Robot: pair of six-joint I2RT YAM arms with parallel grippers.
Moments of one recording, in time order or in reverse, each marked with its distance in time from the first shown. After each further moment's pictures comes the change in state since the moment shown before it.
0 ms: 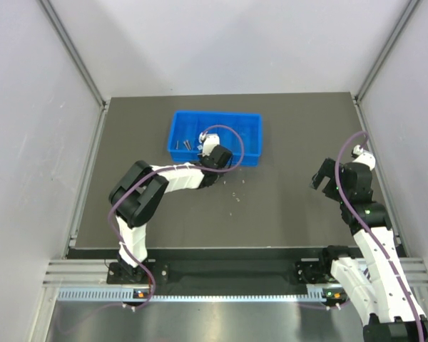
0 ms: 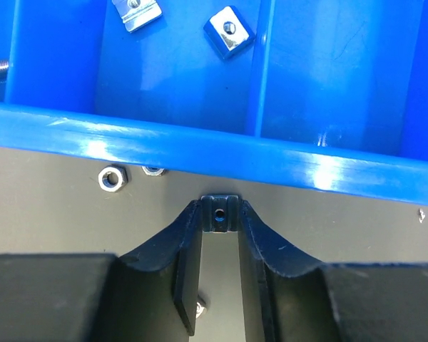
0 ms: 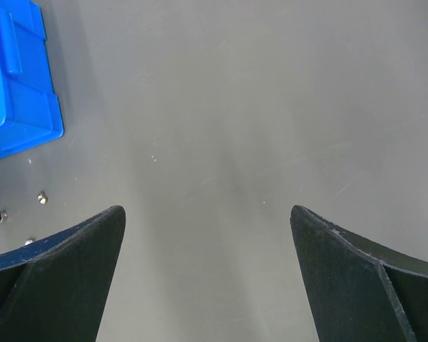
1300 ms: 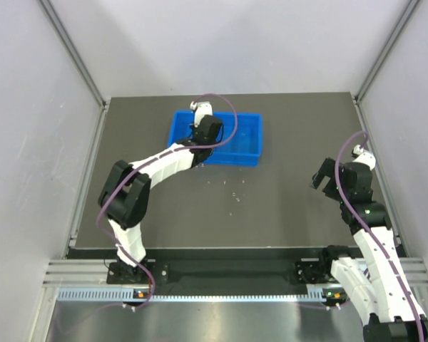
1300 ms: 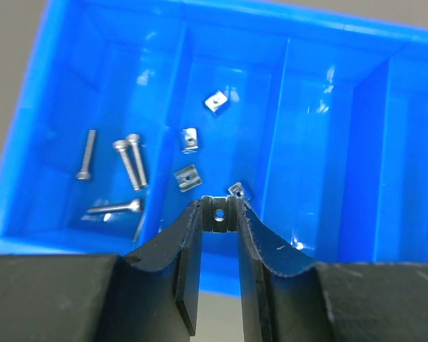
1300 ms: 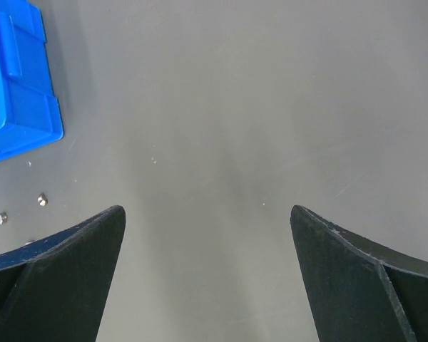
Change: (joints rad) left arm 0.107 -0.100 0.210 -0.049 -0.018 0.151; right arm 0.000 0.001 0.000 0.006 0.003 0.000
